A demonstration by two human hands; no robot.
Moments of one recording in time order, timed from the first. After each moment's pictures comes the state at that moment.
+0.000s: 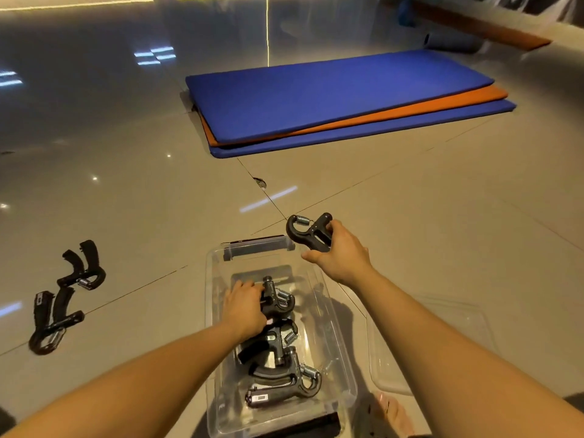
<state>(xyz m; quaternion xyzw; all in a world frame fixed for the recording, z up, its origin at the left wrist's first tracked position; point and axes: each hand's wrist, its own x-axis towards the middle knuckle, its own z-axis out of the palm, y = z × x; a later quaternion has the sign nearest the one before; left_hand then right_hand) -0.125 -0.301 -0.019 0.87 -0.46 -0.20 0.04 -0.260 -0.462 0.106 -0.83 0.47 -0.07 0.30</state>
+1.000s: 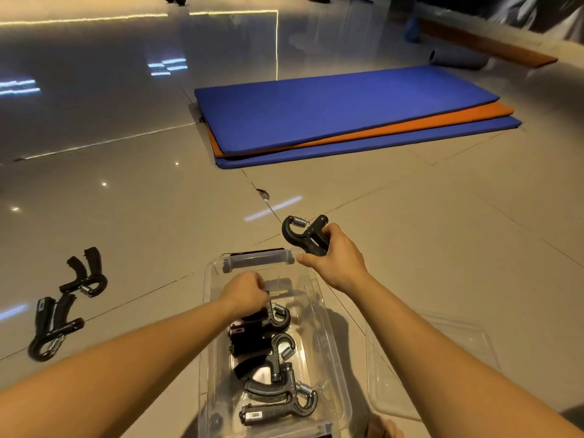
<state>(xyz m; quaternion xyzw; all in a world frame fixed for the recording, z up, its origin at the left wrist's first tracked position) -0.103 -0.336 0.030 0.86 -0.34 -0.32 0.20 -0.252 -0.466 0.128 -0.82 0.45 -0.10 0.33</state>
